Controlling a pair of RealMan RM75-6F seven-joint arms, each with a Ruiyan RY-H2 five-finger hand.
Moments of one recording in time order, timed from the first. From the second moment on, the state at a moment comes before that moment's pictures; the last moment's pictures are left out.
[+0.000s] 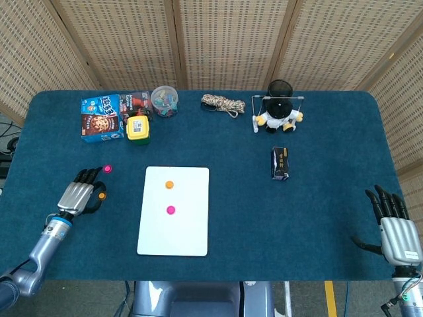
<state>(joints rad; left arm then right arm) -0.48 -1.63 0.02 -0.82 1.45 0.99 -0.24 0.08 -1.12 0.08 -1.62 -1.45 1.45 0.00</state>
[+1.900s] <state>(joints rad) -0.74 -1.68 -0.18 -1.09 1.17 0.78 0.15 0.08 -1.11 0.08 -1.62 -1.44 1.43 0.03</state>
